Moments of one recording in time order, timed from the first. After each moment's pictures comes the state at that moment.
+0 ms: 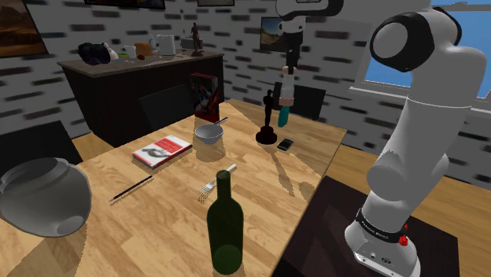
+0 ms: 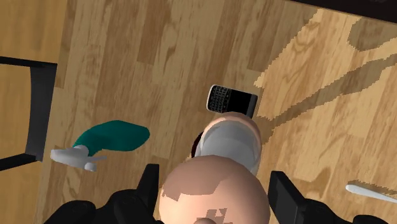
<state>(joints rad) -0.35 0.10 -0.04 -1.43 -0.16 1.54 -0.67</state>
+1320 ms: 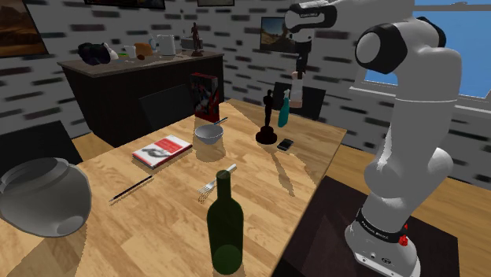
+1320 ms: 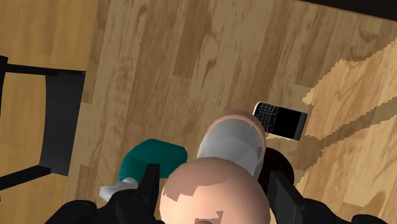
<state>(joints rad) -0.45 0.24 -0.10 -1.35 -0.13 1.63 -0.82</state>
